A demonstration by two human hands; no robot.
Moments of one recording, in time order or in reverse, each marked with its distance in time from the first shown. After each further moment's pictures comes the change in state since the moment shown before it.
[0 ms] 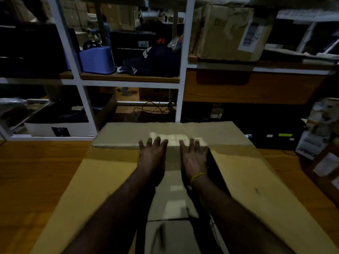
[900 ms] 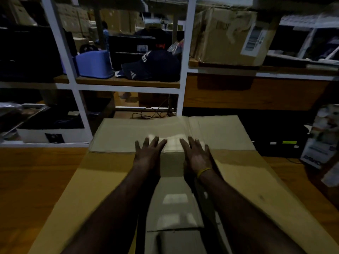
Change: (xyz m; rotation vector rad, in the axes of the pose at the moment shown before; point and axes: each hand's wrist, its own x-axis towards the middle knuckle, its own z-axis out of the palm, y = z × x) left_hand 0.041 -0.021 -0.003 -0.071 -0.189 -0.019; right_hand 0.051 0.025 0.001 0.128 -0.019 -0.101
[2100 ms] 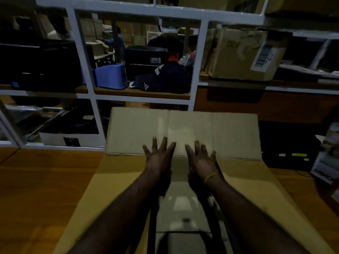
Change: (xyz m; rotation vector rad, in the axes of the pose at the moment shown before) left_hand -0.001 0.006 -0.015 0.077 0.068 -0.066; right_hand 0.001 -0.010 -0.029 -0.061 -0.064 -0.053
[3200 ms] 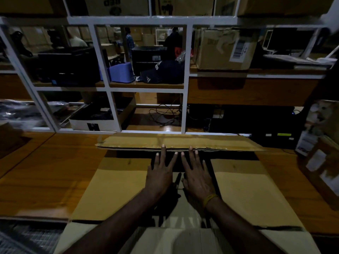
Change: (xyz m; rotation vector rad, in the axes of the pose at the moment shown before) left_hand -0.223 0.075 -0.048 -0.148 -0.087 0.001; right_hand -0.215 -0.024 0.010 0.173 0.295 -0.106
